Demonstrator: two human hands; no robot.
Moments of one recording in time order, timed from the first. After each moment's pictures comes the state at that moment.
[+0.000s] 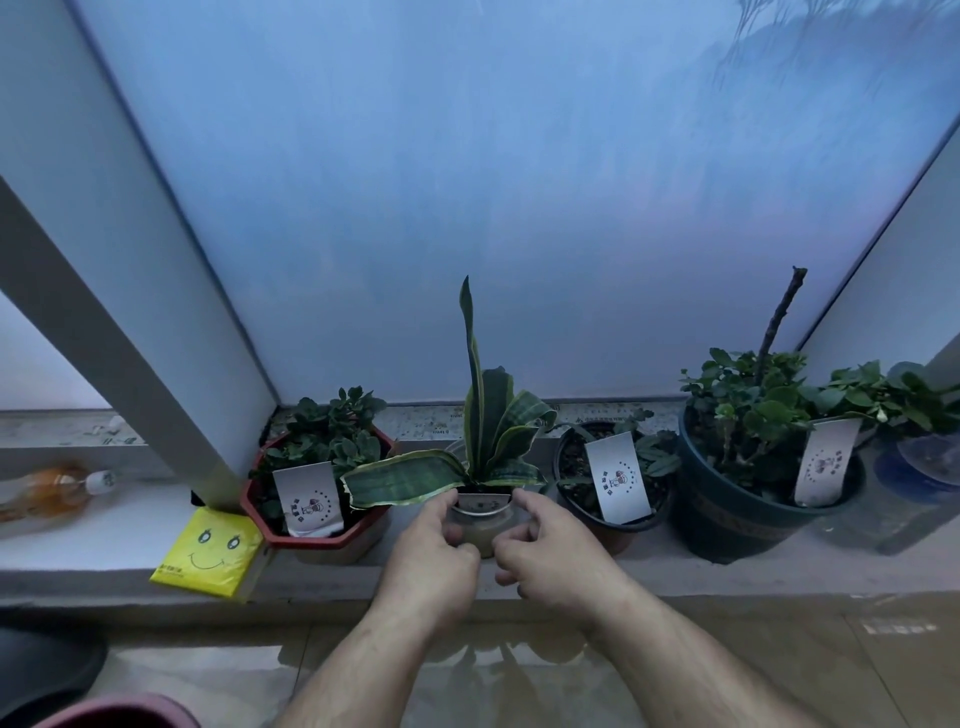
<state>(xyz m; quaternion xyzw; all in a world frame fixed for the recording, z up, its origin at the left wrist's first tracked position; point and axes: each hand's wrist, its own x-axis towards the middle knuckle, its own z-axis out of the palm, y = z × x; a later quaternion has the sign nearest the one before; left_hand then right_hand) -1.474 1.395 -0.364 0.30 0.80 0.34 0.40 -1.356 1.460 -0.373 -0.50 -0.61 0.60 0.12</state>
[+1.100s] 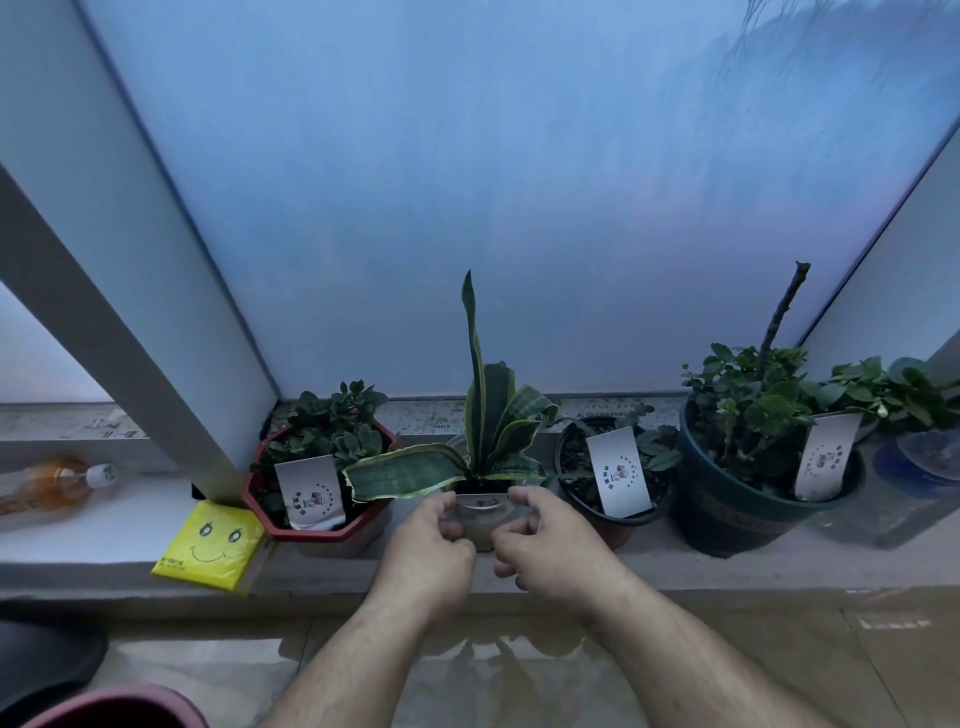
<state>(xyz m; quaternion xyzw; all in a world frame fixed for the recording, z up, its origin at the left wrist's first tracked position) -1.479 1.393 -0.363 0.29 0.80 0.34 0.41 -1.356 1.457 -0.369 -0.51 -0.63 0.58 0.11</state>
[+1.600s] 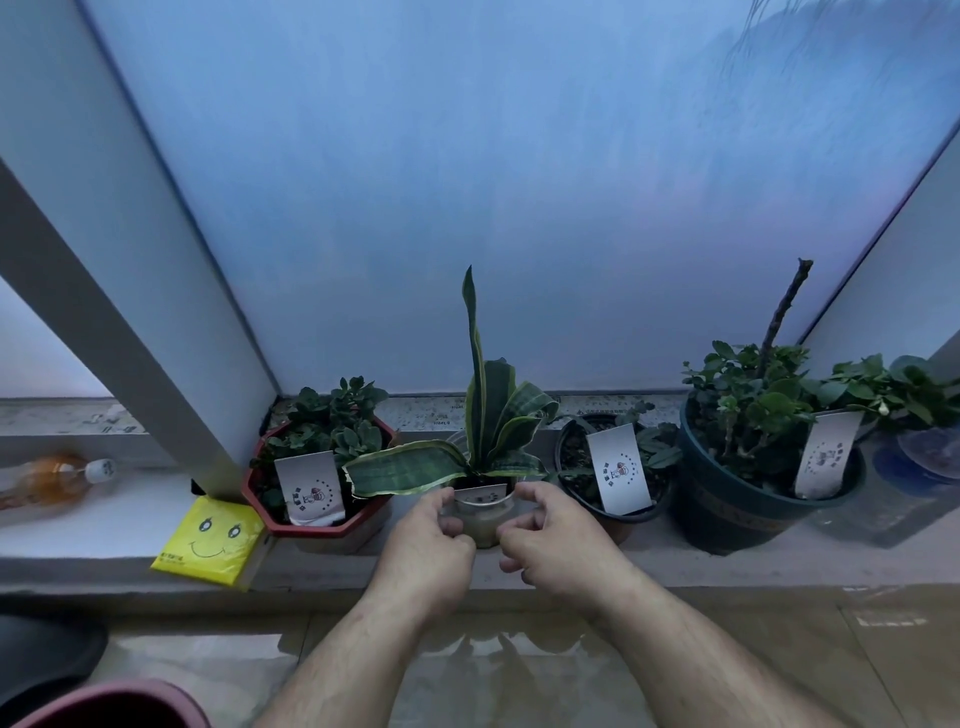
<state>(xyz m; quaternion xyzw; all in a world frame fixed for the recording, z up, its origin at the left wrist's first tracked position) -1.482 1.394 -0.369 0.29 0.79 0.35 0.42 -1.353 1.460 -0.370 -0.51 -0.62 0.58 0.11</state>
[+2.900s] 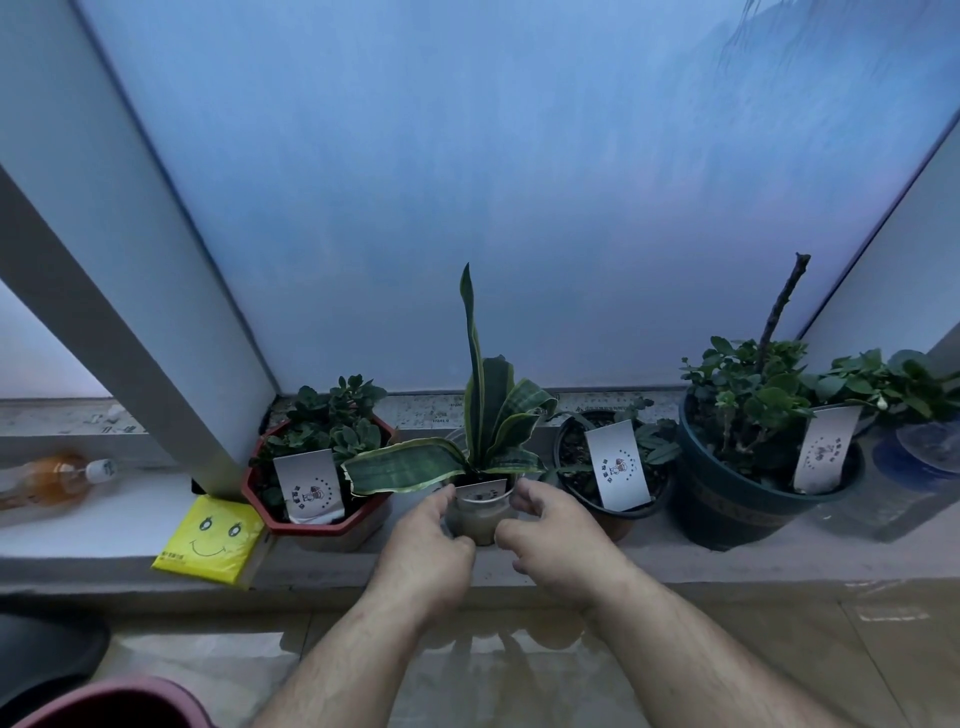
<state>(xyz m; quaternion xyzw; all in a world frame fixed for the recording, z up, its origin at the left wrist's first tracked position) -1.479 1.389 -0.358 0.31 0.80 0.34 0.38 -1.357 1.456 -0.354 -0.51 -0.61 0.59 0.13</state>
